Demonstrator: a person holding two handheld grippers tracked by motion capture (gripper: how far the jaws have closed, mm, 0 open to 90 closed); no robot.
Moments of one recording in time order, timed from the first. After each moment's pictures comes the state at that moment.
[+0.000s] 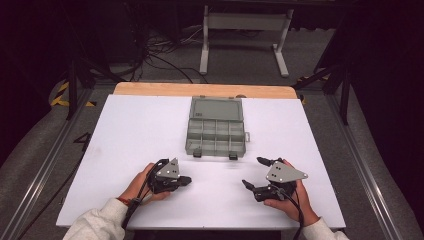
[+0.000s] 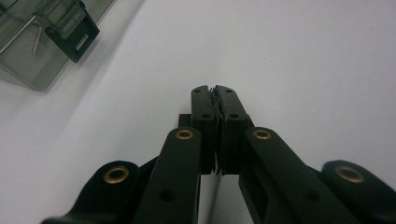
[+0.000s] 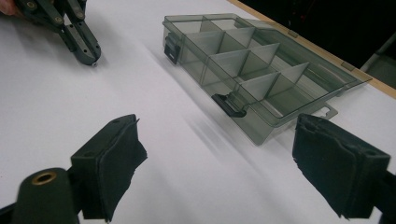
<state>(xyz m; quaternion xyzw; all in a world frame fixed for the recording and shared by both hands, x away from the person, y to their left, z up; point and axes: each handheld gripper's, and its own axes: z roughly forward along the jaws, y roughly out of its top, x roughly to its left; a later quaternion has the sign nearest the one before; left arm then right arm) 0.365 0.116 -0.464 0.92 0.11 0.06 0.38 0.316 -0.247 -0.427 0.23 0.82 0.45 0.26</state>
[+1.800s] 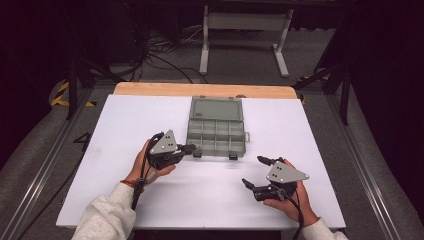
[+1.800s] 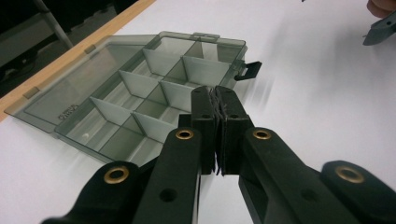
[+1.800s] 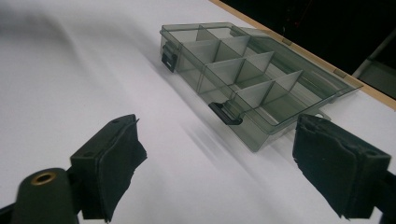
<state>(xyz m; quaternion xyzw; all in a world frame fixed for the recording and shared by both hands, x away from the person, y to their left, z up) 0.396 0.113 -0.404 0.84 0.13 0.16 0.49 0.314 -0.246 -0.424 0.23 0.82 0.46 0.27</state>
